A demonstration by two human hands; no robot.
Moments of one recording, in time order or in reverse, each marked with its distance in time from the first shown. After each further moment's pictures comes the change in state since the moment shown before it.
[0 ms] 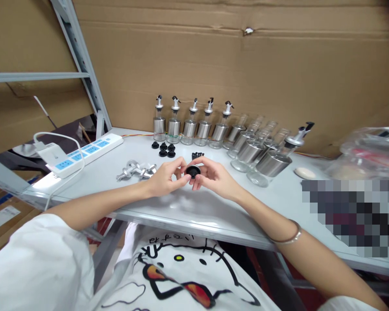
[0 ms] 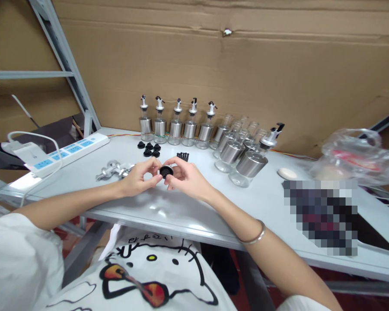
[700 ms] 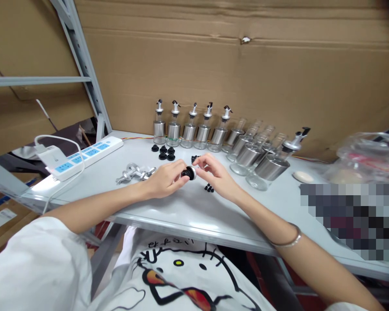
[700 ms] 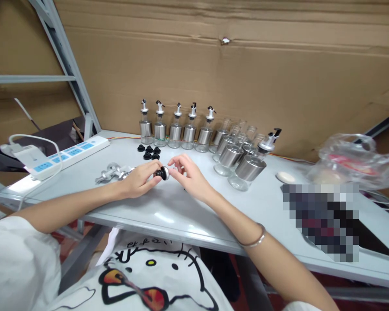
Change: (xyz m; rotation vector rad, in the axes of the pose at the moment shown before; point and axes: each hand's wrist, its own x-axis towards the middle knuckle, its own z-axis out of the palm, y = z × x) left_hand 0.003 -0.008 -0.008 0.483 -0.094 0.165; right_hand 0.007 0.002 -0.008 -0.239 0.213 -0.129
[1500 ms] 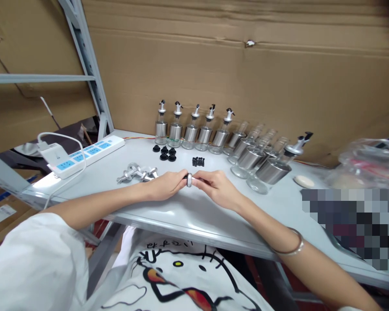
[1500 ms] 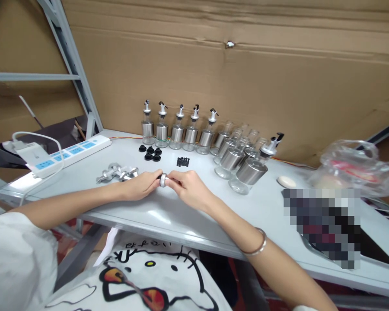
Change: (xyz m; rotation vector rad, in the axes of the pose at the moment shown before) left_hand -0.004 -0.001 0.004 -0.164 -0.286 -0.270; right_hand -0.009 -0.010 0.003 -0.338 -0.213 -0.093
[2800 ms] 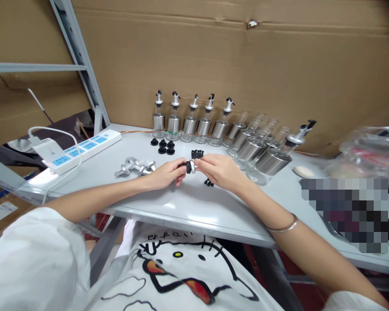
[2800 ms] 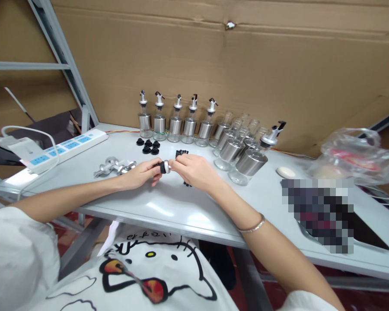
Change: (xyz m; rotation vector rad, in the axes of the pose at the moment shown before) left_hand 0.006 0.005 0.002 -0.661 0.047 -0.060; right_hand 0.007 0.036 -0.013 -0.800 0.178 -0.524
